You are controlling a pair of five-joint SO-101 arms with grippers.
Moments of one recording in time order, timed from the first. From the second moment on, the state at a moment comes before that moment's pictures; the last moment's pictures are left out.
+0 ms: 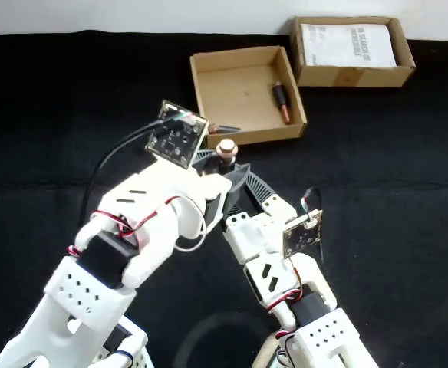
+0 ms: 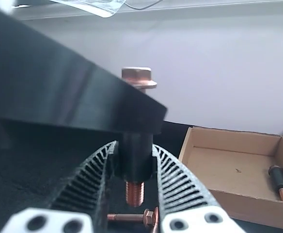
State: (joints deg) left arm 28.5 -53.8 38.9 48.9 11.5; right arm -34.3 -76.5 96.0 -17.2 -4.2
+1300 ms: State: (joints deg) left arm 1.5 -76.6 49.9 62.0 11.7; right arm -26.2 -76.4 77.4 16.0 -11.6
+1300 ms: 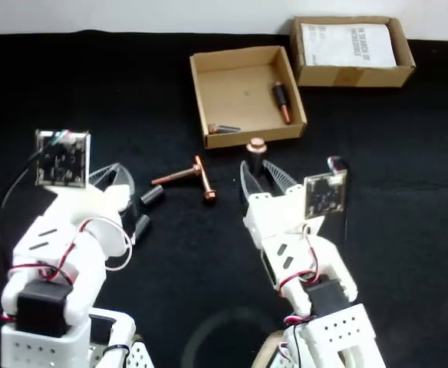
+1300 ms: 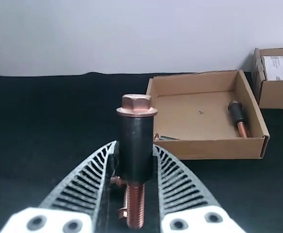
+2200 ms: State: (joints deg) left arm -5.8 -101.4 96.0 37.3 11.8; right arm -26.0 -19.4 16.1 29.1 -12.0
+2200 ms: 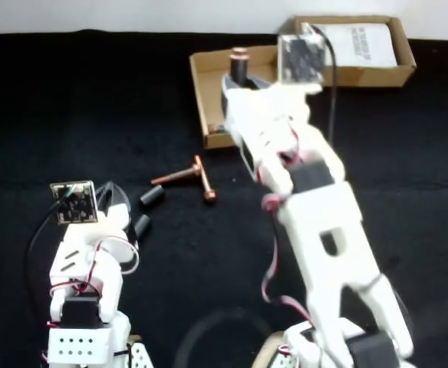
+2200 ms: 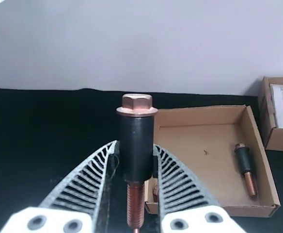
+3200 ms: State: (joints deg) left arm -5.8 -97.3 96.0 43.9 11.7; right arm -20.5 46.0 -55.6 64.7 -23.3
